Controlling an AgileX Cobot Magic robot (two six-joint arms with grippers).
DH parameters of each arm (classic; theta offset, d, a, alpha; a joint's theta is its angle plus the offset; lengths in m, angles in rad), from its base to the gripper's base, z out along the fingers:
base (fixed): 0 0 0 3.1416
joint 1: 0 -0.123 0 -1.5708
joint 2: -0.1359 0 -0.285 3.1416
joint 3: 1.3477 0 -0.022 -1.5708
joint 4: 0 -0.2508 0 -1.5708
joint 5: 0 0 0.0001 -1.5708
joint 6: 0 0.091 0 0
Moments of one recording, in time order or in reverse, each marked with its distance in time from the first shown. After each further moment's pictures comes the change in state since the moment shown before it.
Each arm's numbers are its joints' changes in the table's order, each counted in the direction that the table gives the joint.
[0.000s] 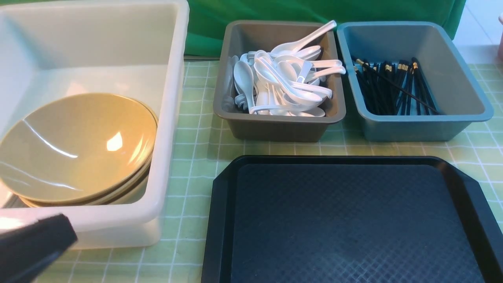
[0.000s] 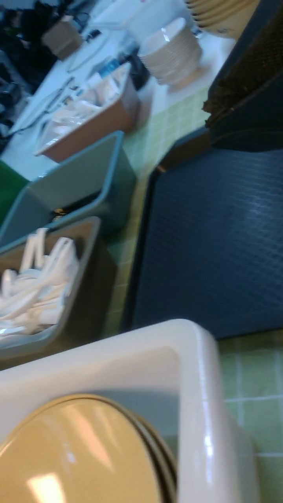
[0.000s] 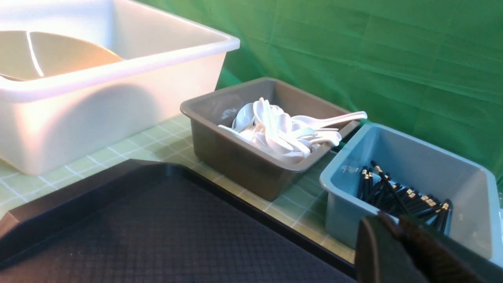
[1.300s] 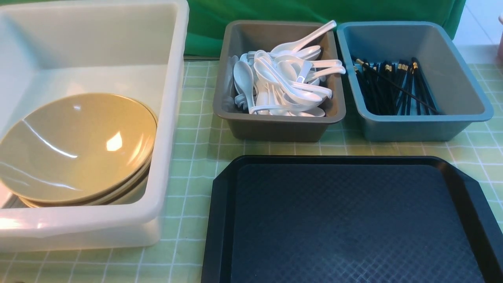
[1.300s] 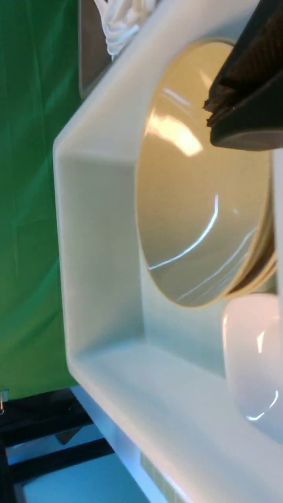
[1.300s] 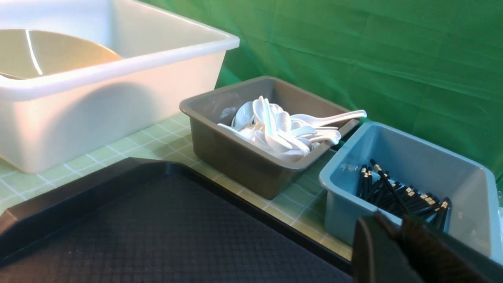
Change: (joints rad) right arm 0.000 0.001 0.000 0.001 -0.004 0.000; left arm -0.254 0.278 0.539 -0.578 0.551 0.142
